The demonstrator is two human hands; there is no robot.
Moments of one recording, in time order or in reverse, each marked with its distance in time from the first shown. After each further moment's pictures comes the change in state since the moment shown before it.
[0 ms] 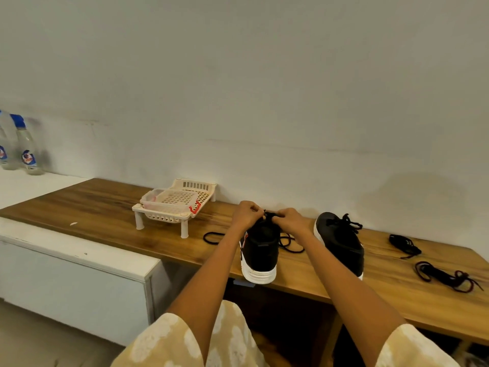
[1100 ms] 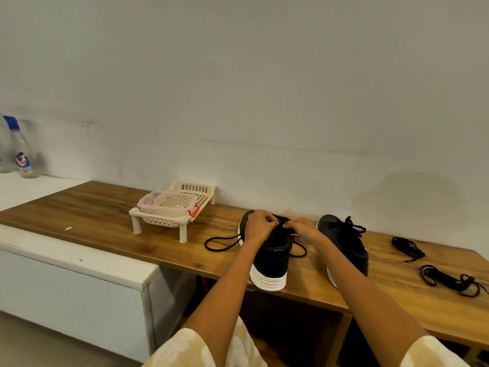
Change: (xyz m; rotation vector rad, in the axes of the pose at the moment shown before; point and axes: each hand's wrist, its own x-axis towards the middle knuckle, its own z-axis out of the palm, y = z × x) left_hand -0.004 -0.001 0.040 0.039 0.053 0.077; right_hand -0.004 0.024 -0.013 0.592 -0.109 0.110
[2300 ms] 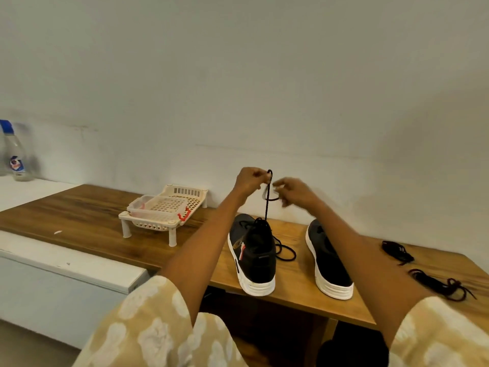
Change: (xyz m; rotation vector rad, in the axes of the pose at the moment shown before) left_hand 0.063 0.075 -0.063 -0.357 -0.050 0.073; right_hand 0.023 -0.089 -0.029 -0.546 0.024 -0.371
